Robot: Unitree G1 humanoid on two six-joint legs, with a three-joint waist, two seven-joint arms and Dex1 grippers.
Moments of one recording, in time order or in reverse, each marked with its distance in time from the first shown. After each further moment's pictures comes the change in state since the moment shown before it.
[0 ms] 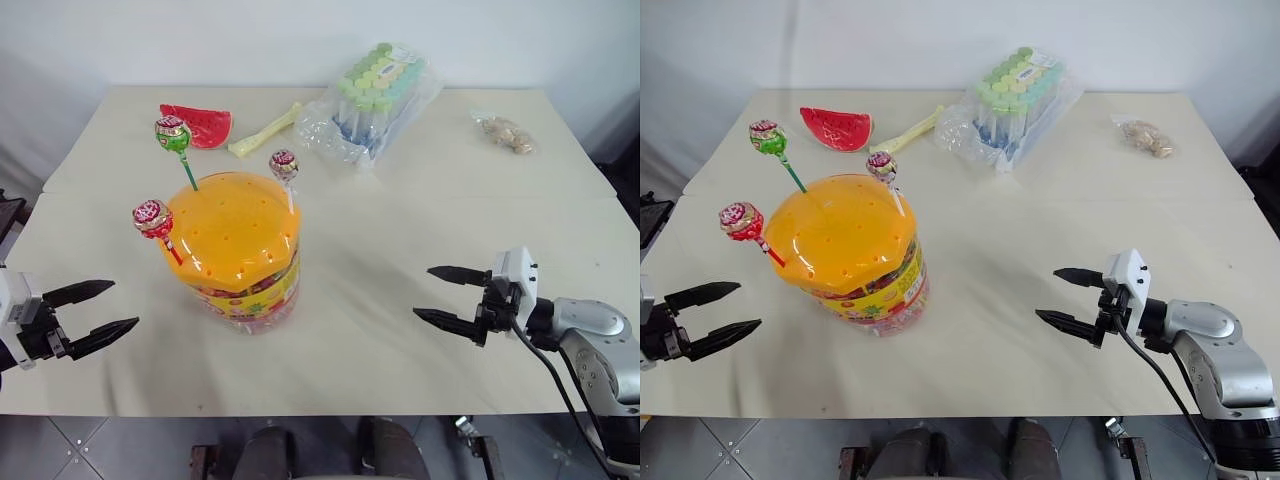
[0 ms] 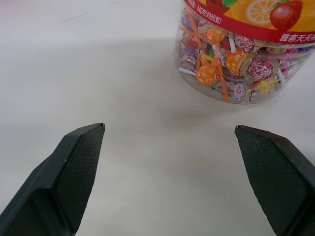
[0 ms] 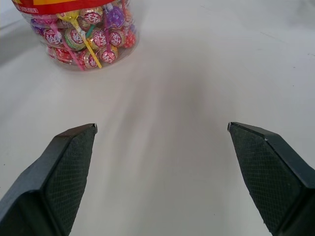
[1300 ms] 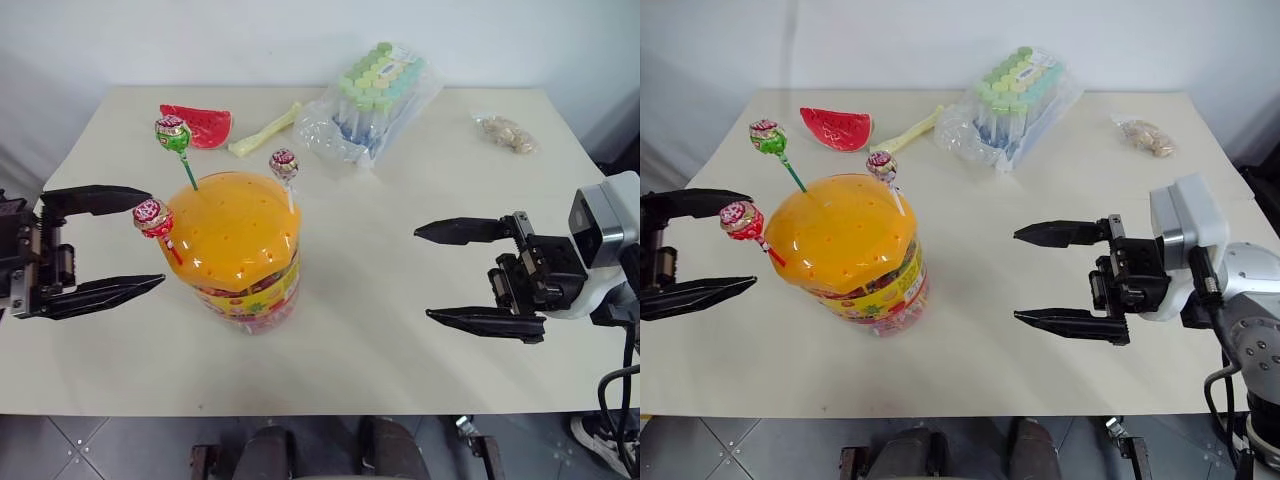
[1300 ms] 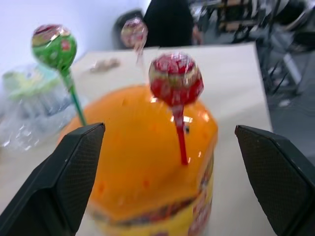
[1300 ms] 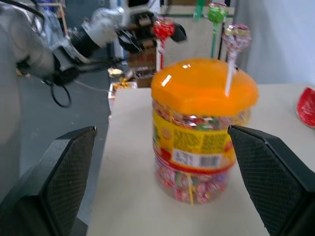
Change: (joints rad) left arm -0.242 0.121 0.055 -0.515 -0.434 0.347 0.003; right arm -0.211 -0.139 -0.136 -0.371 0.578 0.271 0.016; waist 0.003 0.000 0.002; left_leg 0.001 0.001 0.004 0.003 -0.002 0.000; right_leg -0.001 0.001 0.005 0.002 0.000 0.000
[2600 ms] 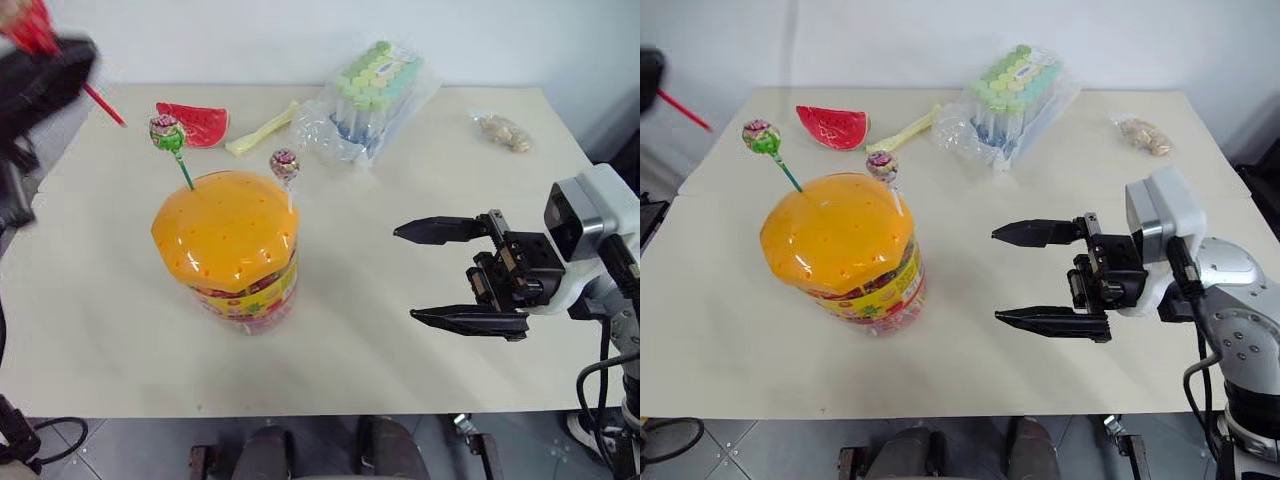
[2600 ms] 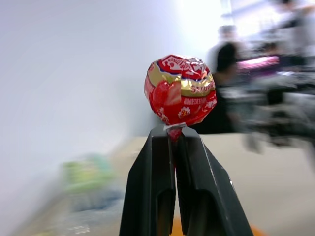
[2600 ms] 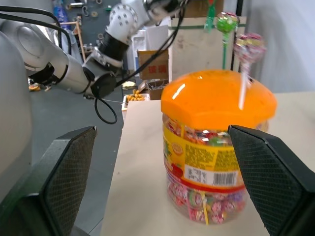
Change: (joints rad) left arm -0.390 0.023 0.049 0.083 -0.143 0.143 0.496; right arm -0.076 0.051 0.097 0.050 -0.004 0.002 -0.006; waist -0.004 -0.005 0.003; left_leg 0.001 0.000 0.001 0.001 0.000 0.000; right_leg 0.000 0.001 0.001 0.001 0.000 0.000
